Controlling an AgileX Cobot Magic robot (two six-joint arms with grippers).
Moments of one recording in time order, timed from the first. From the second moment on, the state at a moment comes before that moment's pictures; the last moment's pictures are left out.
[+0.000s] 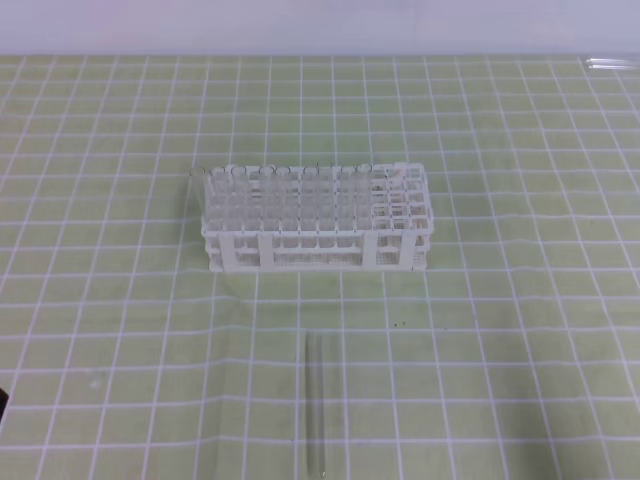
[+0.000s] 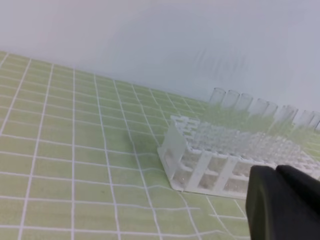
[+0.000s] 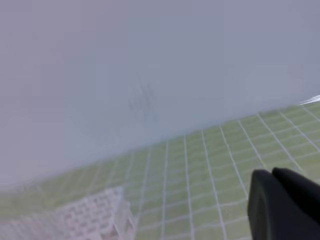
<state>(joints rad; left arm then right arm) -0.25 -0.02 0.01 -0.45 0.08 0.16 0.11 -0.01 0.00 0.30 0.07 0.01</state>
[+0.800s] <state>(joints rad) -0.25 0.29 -0.11 -0.49 0.12 0.08 0.11 0.11 -0.17 0.46 0.21 0.01</state>
